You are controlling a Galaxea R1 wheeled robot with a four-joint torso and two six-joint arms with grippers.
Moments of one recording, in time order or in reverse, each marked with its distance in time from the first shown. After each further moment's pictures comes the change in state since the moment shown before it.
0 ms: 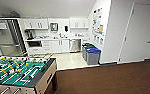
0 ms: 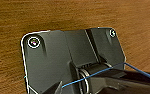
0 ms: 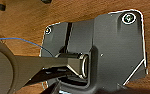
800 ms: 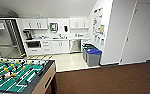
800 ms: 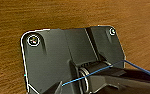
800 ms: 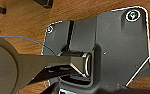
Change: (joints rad) left arm 0.002 0.000 0.000 0.000 0.000 0.001; right arm -0.004 0.019 -0.005 0.000 -0.004 0.000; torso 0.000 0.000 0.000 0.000
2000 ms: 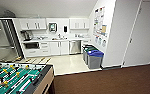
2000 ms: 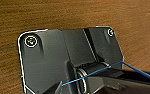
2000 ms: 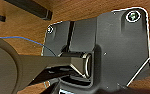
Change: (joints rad) left arm 0.000 0.011 0.000 0.000 -0.004 0.000; right arm 0.001 0.000 -0.001 0.000 0.001 0.000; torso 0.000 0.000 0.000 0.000
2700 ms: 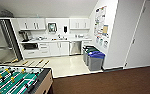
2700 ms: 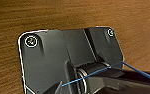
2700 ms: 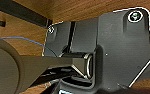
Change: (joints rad) left arm -0.001 0.000 -0.001 0.000 -0.003 0.000; right arm 0.004 0.011 -0.006 0.000 -0.001 0.000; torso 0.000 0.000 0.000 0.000
